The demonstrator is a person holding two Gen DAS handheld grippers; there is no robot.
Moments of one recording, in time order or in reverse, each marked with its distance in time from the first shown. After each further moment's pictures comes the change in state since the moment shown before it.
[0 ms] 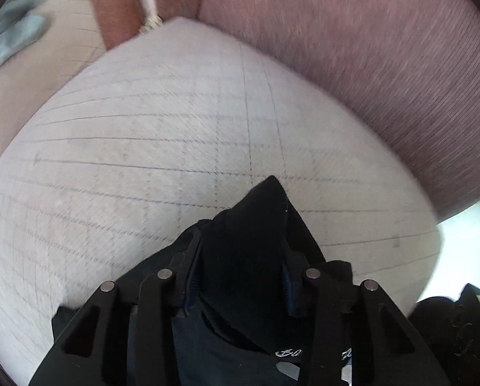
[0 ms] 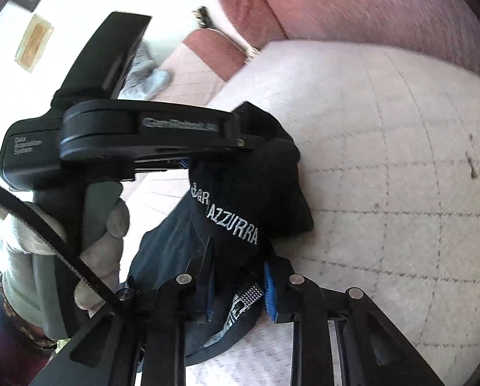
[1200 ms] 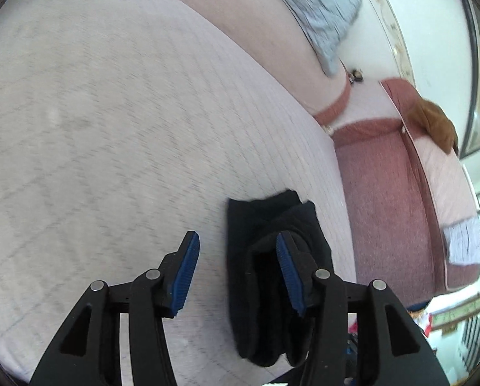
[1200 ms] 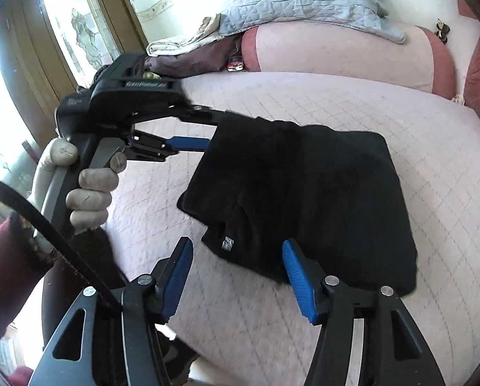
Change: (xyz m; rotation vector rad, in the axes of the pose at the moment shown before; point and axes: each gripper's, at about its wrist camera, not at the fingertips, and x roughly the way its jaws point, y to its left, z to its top) left arm -0.153 0.298 -0.334 -0.923 -0.378 -0.253; right arm 0.024 0.199 -0.135 -0.756 0.353 0.158
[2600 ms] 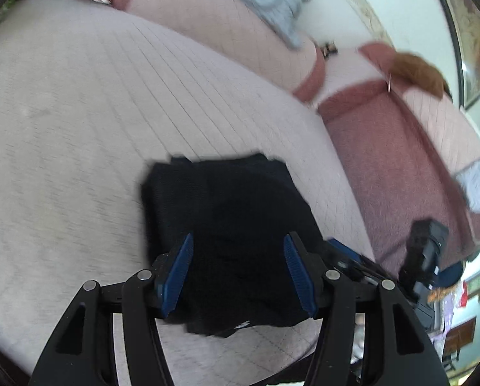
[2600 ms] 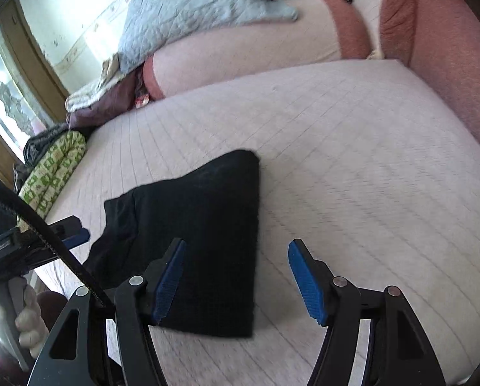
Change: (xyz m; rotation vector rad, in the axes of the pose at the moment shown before) left arm 0.026 -0.078 -0.081 0.205 -0.001 0.056; right arm 0.008 -0.120 0.036 0.264 0.016 -0.199
